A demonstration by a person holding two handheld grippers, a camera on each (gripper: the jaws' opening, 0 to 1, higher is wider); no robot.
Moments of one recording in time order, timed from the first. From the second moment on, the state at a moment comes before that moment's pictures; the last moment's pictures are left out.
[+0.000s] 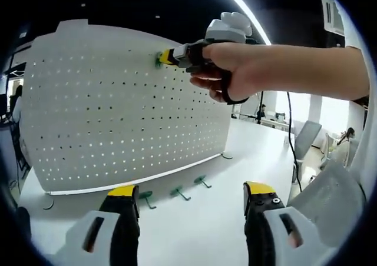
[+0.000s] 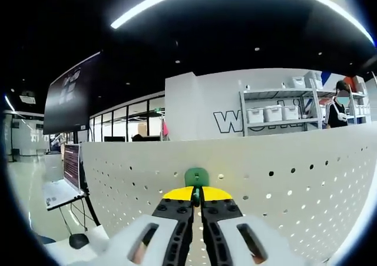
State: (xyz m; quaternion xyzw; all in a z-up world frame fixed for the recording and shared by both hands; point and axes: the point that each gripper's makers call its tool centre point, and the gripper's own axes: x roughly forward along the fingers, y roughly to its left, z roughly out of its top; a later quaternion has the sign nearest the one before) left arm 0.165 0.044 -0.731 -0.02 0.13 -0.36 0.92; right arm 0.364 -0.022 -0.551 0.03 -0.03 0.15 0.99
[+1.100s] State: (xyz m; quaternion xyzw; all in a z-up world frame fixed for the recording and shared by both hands) left arm 0.155 0.061 -0.743 0.01 0.17 -0.36 0.92; right arm 0.367 -0.023 -0.551 0.05 -0.05 0.08 0.99
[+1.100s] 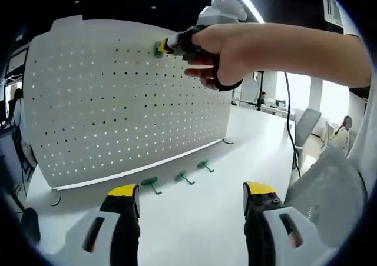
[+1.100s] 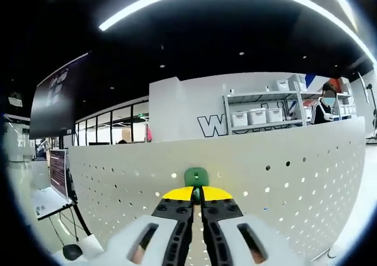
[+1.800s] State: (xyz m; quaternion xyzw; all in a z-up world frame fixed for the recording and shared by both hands) left arm 0.153 0.063 -0.746 0.00 0.17 -0.36 0.92; right arm 0.367 -0.021 -0.556 0.10 -0.03 0.05 0.99
